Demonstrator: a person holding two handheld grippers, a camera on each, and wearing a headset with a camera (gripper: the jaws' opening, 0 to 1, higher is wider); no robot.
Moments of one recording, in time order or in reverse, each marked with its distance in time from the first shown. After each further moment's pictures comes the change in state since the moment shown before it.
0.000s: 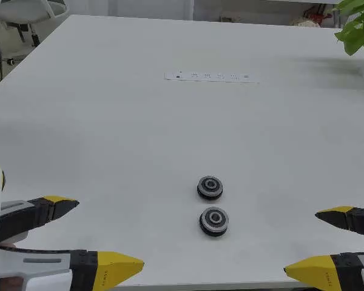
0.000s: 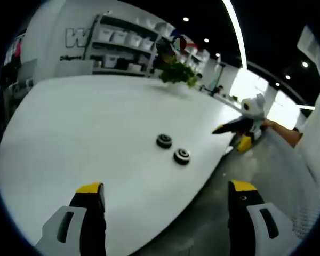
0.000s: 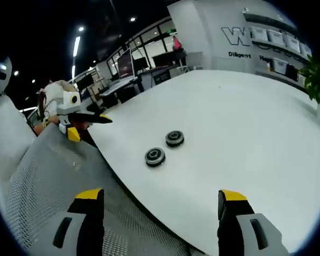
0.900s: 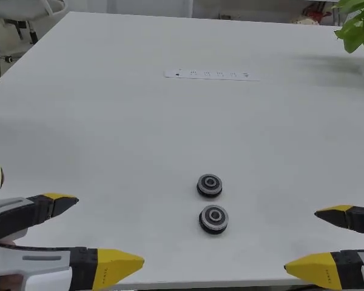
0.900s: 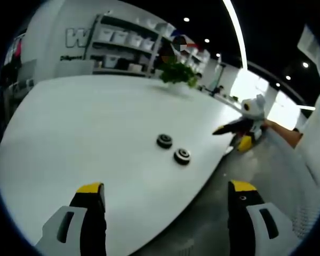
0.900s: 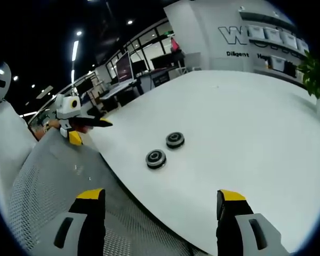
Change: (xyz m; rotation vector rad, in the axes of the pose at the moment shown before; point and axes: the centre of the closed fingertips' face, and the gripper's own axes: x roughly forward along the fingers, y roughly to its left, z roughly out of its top) left arm -0.001 0.001 0.002 0.004 -0.002 0.000; right arm 0.001 0.000 0.001 0.010 0.000 0.005
